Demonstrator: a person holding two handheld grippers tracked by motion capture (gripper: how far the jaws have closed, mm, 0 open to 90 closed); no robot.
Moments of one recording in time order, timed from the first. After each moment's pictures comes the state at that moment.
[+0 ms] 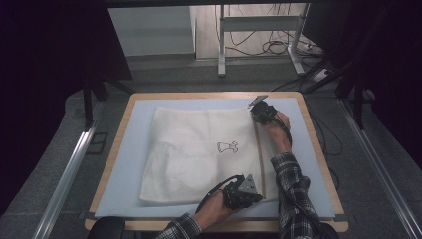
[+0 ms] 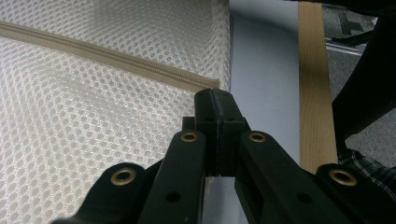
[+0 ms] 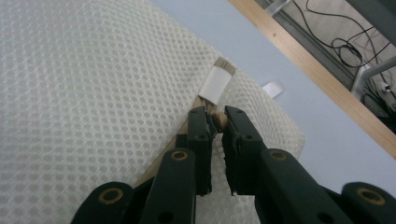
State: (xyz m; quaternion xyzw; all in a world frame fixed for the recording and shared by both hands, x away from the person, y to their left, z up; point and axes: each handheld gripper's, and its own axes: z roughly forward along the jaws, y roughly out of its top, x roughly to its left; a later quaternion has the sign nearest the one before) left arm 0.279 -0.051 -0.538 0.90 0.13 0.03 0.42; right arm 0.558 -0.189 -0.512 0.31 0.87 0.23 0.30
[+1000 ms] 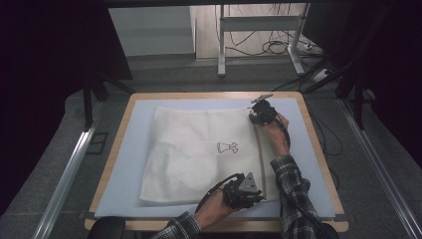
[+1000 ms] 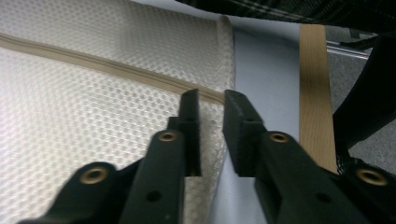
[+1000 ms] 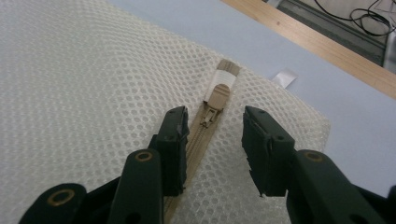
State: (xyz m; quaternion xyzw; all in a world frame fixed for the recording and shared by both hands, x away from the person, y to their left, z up) left arm 0.278 -0.049 -0.526 0.89 0.14 0.05 0.43; right arm 0.556 -0.192 -0.513 0.39 0.84 0.28 0.25
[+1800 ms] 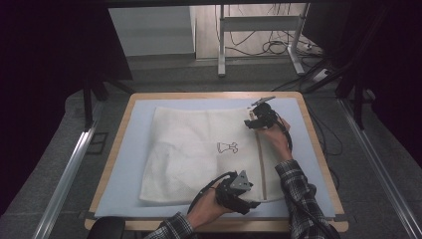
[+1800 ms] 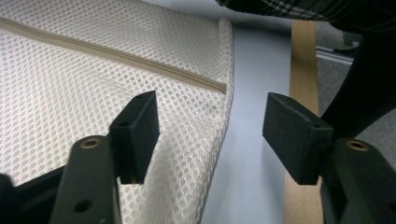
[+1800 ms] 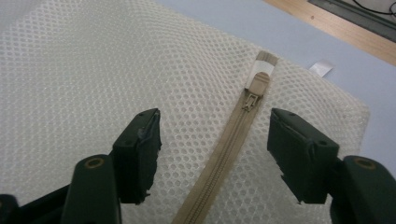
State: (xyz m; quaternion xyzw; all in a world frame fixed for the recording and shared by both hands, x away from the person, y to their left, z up) left arm 0.276 -0.030 -0.519 0.89 0.15 0.03 0.44; right arm 0.538 -0.192 -0.508 0.38 0.85 0.30 0.21
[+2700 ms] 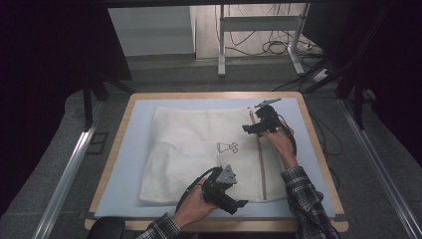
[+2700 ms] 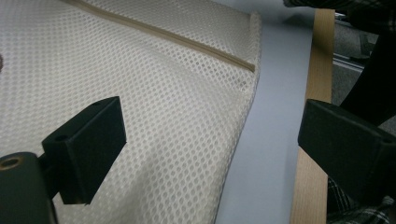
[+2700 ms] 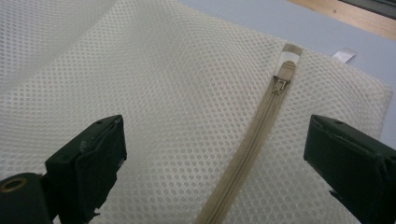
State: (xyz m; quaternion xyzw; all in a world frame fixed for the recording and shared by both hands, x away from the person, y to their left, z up) left arm 0.278 0.006 -0.509 0.88 0.20 0.05 0.43; right arm 0.512 -0.197 -0.493 0.40 0.84 0.34 0.16
